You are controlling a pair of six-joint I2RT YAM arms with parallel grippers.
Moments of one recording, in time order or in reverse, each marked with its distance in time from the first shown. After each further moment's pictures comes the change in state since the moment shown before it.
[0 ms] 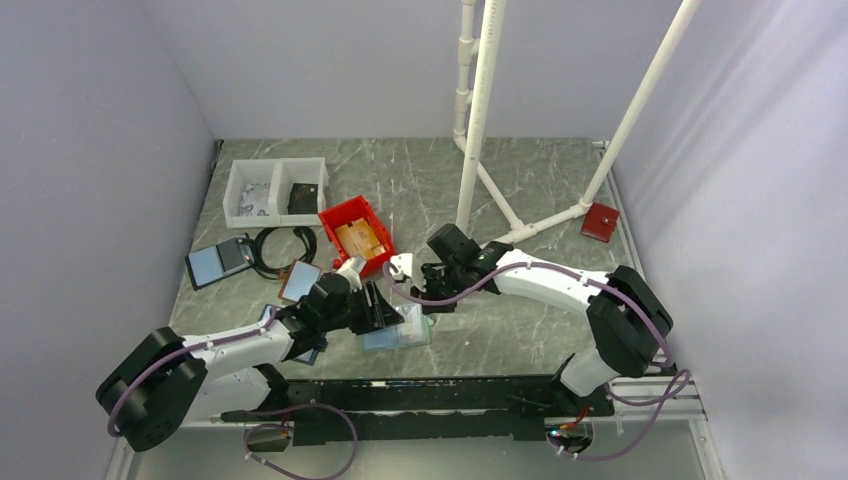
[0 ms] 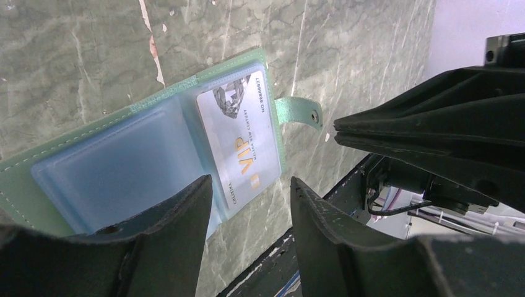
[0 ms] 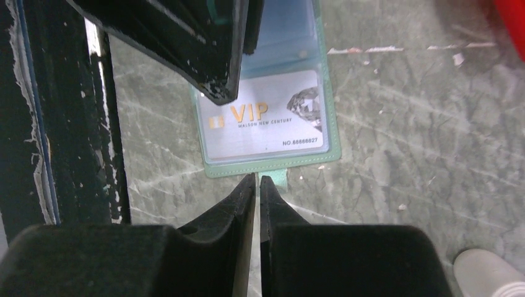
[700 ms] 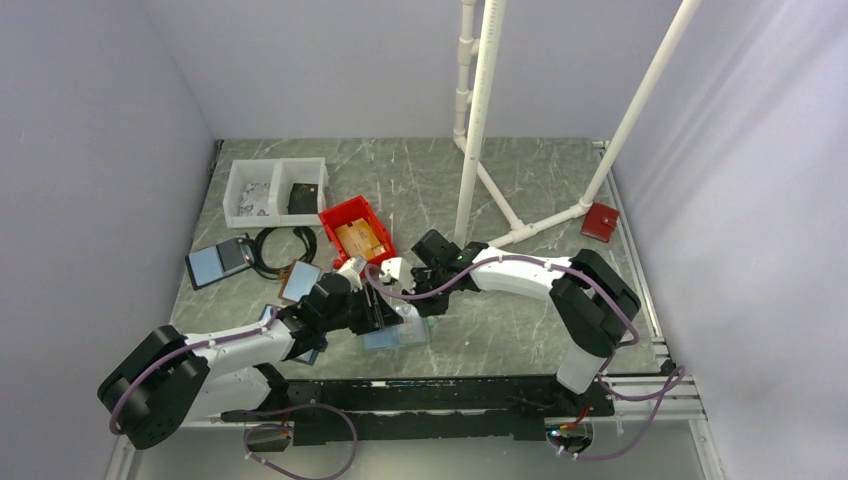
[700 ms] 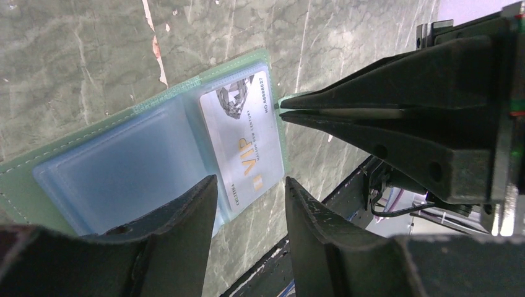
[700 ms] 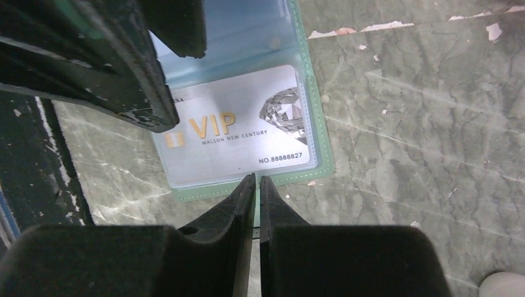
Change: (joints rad) left arm 0.000 0.018 0.000 0.013 -0.001 0.004; right arm 0.032 0.163 0.067 0.018 0.093 0.068
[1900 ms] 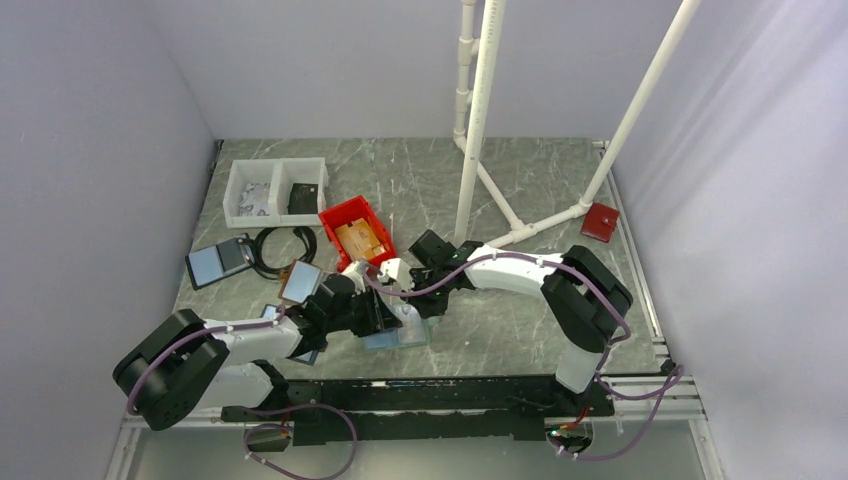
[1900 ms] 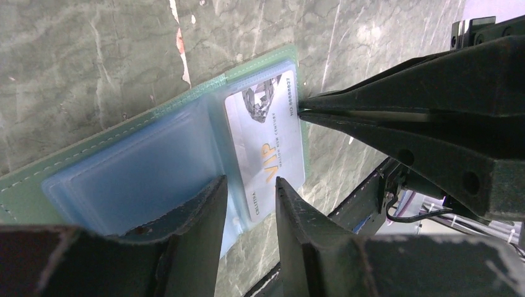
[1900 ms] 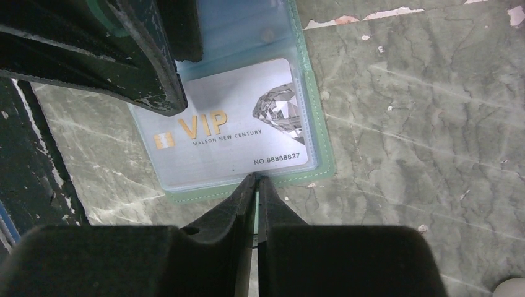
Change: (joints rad) left arm 0.000 0.112 -0.006 0.065 0.006 0.000; right arm 0.000 0.053 0.027 -0.027 0.022 0.014
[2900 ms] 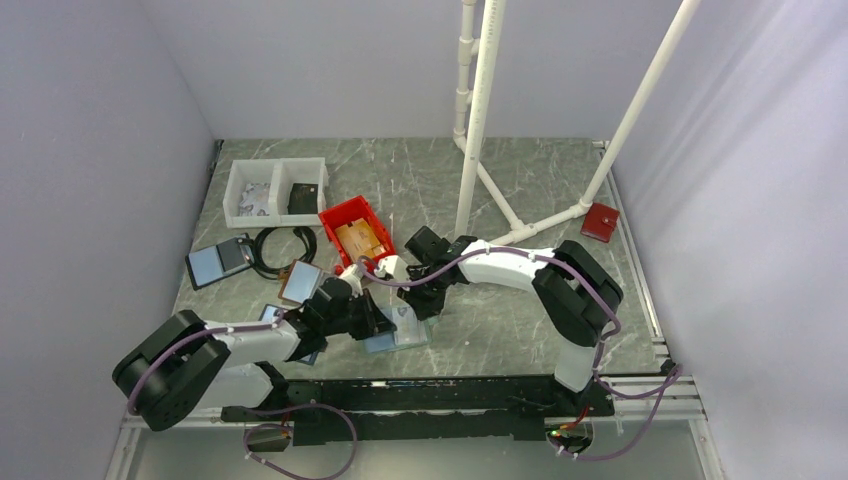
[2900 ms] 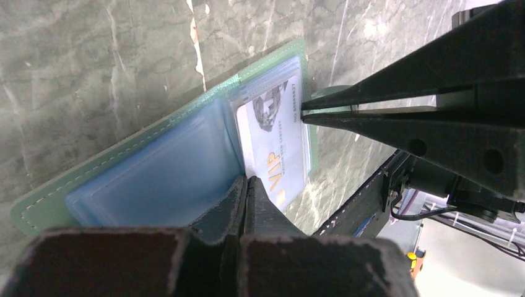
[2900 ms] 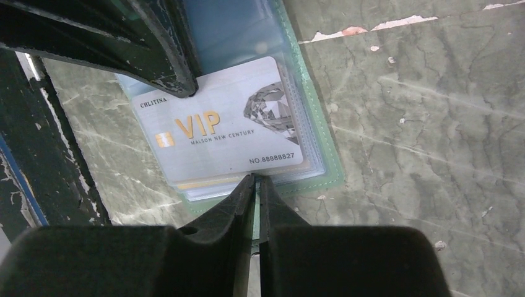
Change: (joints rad) left arm 0.004 0.014 -0.031 0.048 0.005 -0.002; right arm -0.008 0.056 0.061 -0.051 -0.053 0.048
